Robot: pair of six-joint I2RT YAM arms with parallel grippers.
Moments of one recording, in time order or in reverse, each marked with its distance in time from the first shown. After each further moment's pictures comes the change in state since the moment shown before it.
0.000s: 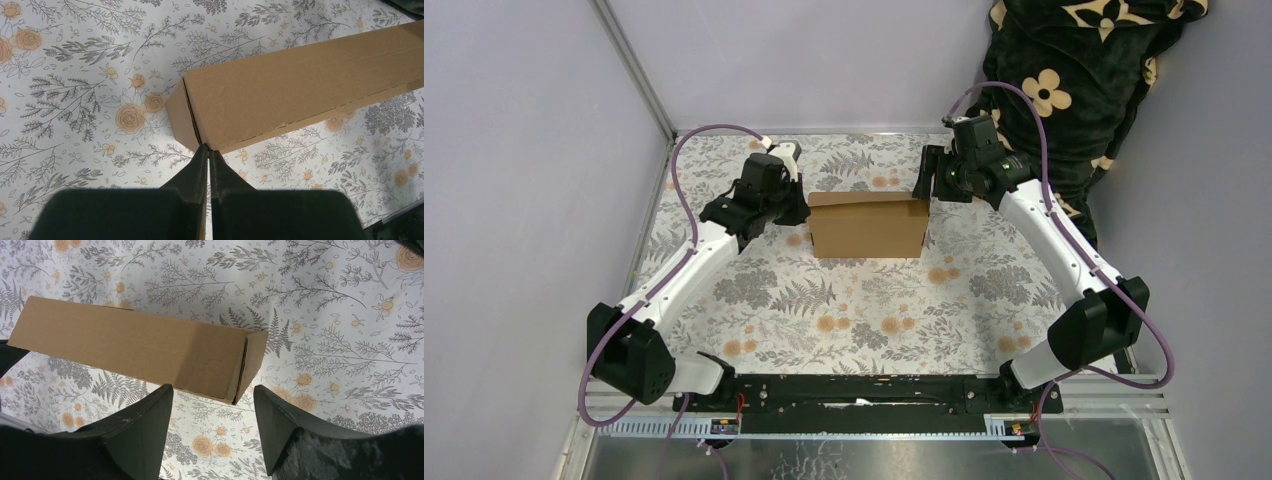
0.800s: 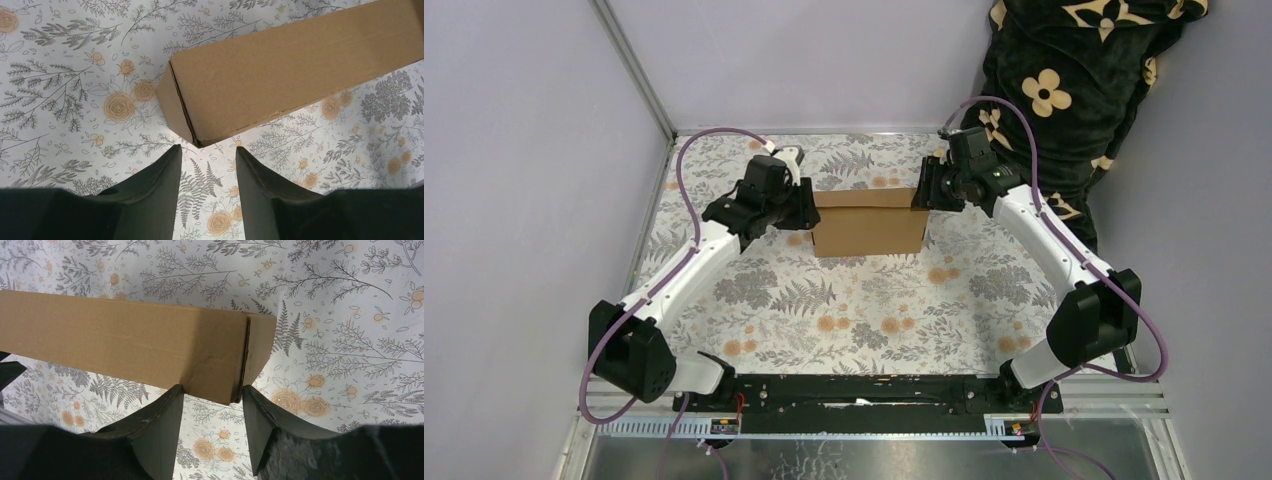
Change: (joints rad) left arm -0.005 0.009 0.000 -0.028 0.027 -0.013; right arm -0.005 0.013 -0.113 0.096 -0.037 0.024
